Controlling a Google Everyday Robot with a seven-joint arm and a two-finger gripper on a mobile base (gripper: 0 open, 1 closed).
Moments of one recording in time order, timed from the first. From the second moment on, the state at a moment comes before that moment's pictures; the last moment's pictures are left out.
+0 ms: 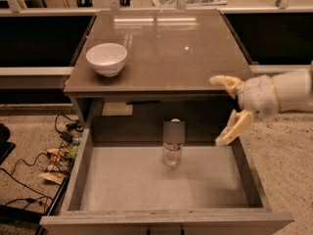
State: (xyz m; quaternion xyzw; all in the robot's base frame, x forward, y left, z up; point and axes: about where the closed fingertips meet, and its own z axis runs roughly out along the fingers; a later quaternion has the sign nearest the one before) arm 0.510 -0.140 0.833 -0.60 0.61 0.29 0.43
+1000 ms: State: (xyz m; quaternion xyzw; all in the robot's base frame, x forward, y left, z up) arm 0.485 -0.202 0.967 -0.68 0.66 0.02 0.32
